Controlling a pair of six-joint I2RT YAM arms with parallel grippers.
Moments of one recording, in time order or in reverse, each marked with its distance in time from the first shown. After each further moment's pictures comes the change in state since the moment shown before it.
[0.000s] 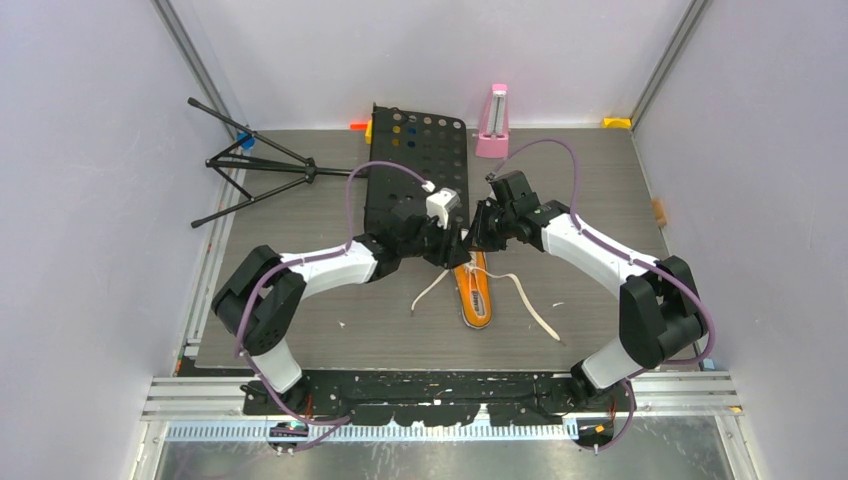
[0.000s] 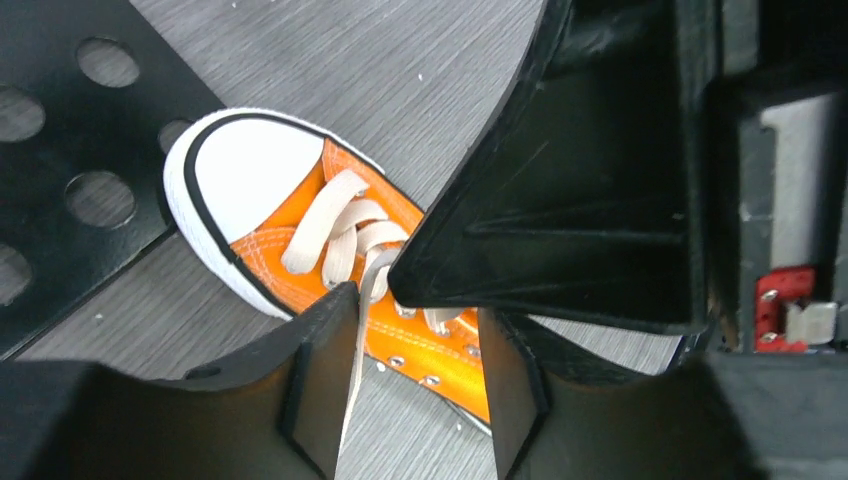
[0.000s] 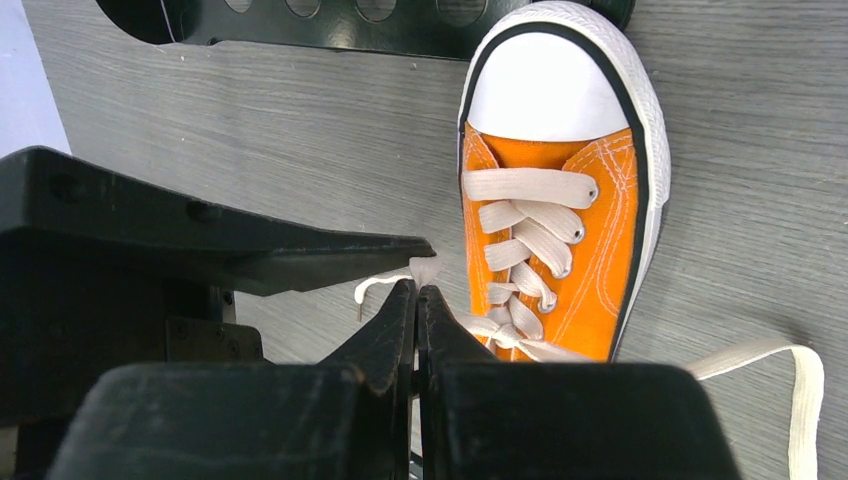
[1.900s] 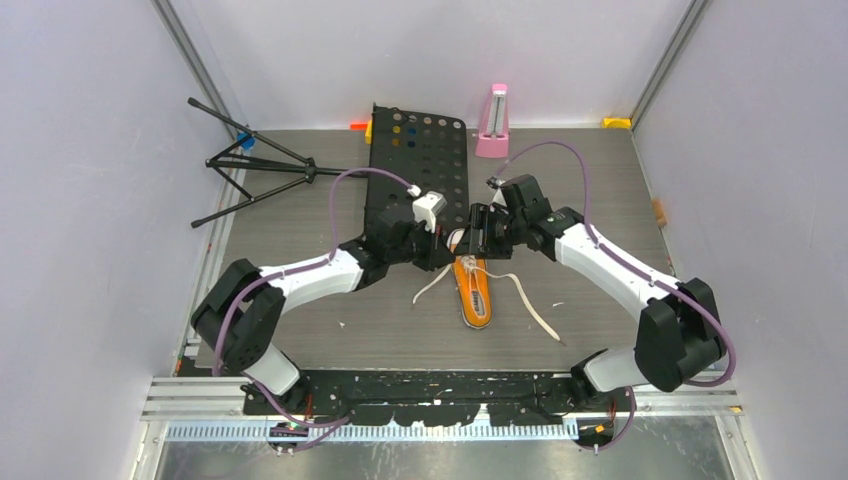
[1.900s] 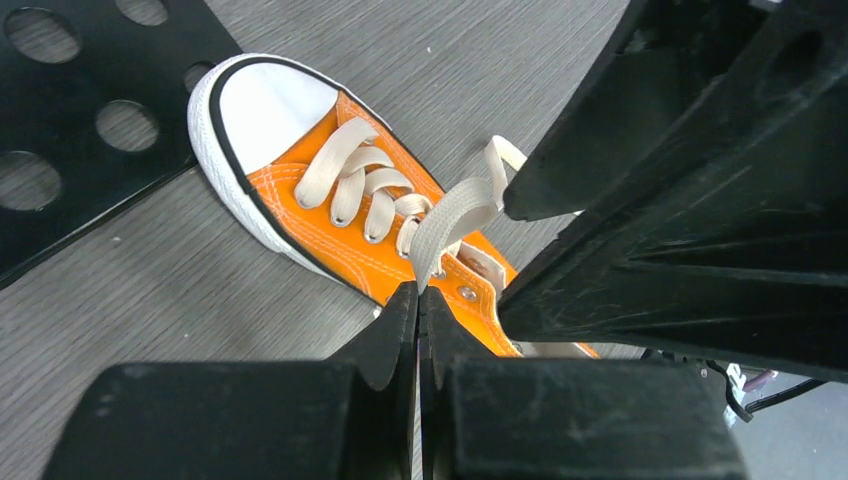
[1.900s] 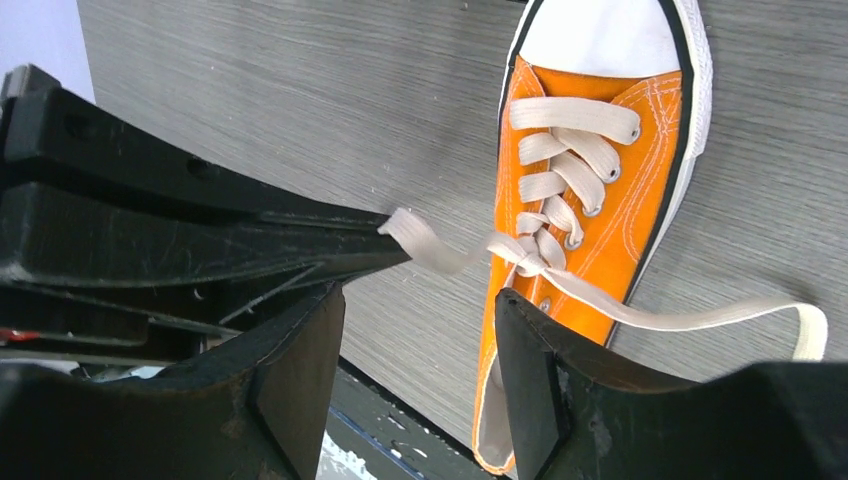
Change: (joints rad) left arm 0.014 -0.121 -0.079 -0.038 -0.029 -0.042; right arm 0.001 -0.130 -0.047 -0.051 -0.084 -0.093
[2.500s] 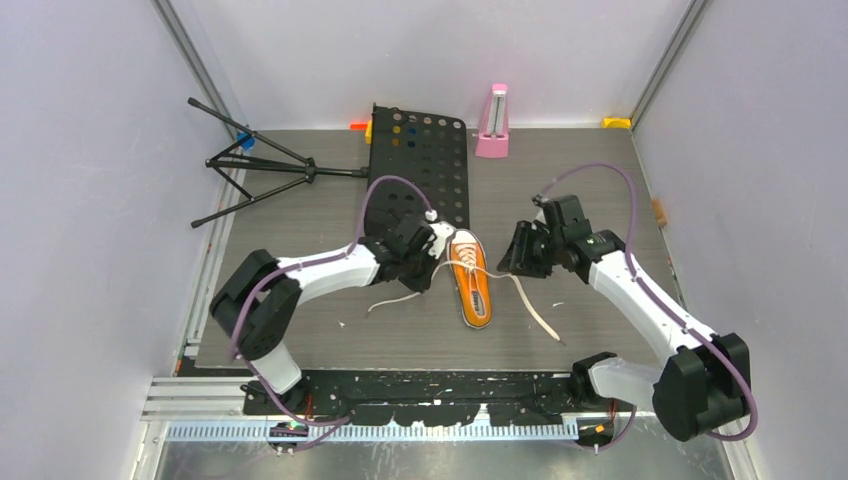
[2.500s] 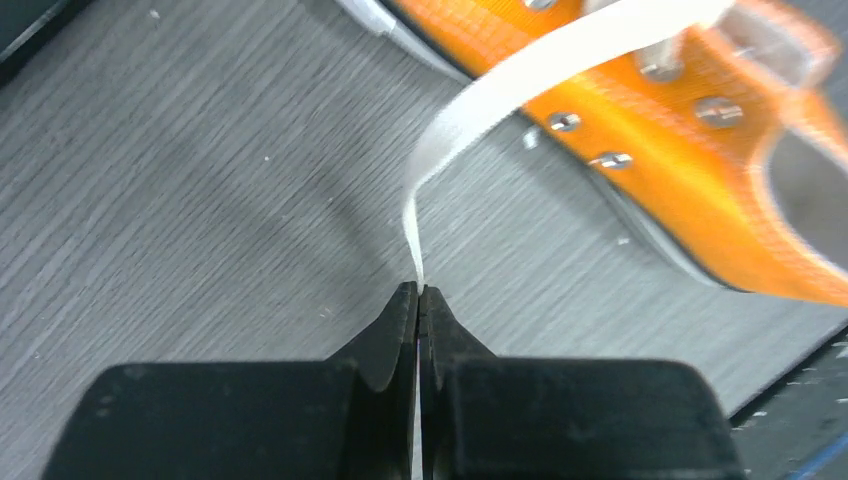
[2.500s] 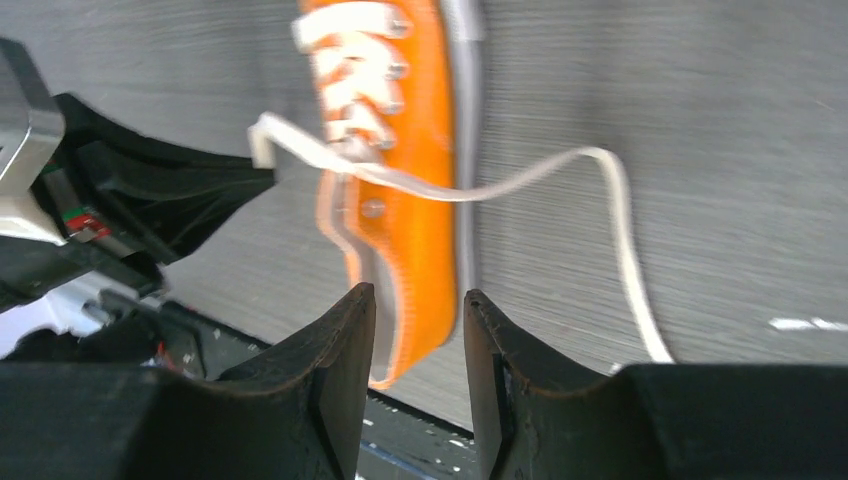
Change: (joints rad) left arm -0.055 0.140 0.146 -0.520 -0.192 0.294; right arm -0.192 -0.253 -0.209 -0.148 0.085 -0.012
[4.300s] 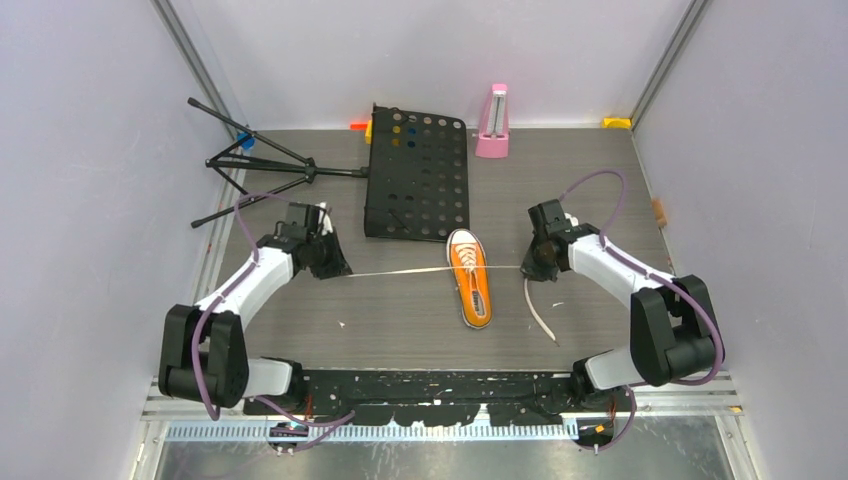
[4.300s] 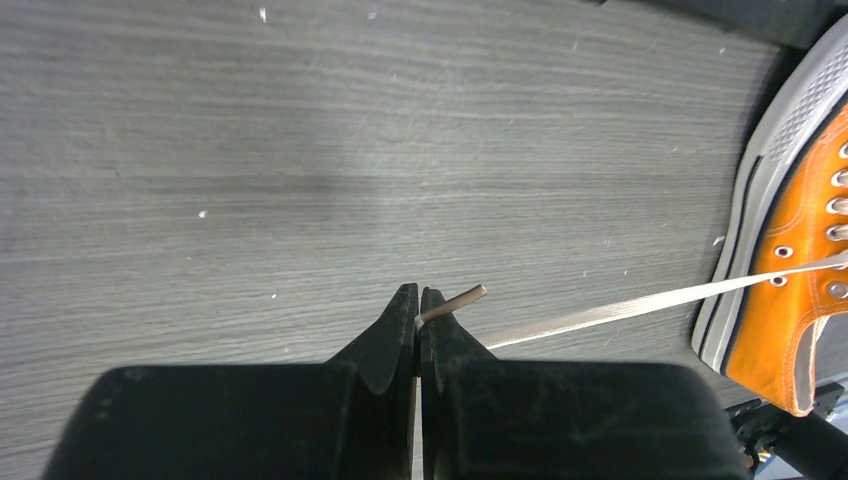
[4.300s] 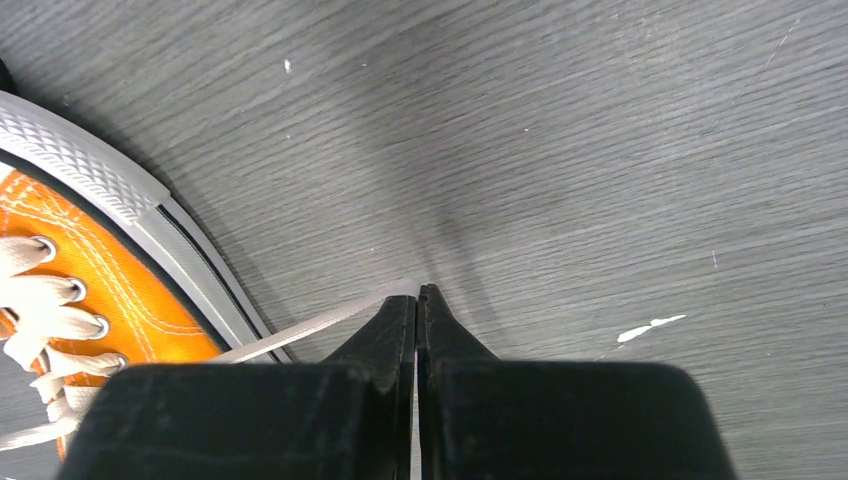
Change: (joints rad) left arm 0.621 -0.385 -0.224 -0.160 0.111 -0.328; right arm -0.018 0.272 -0.001 0.051 0.367 0.173
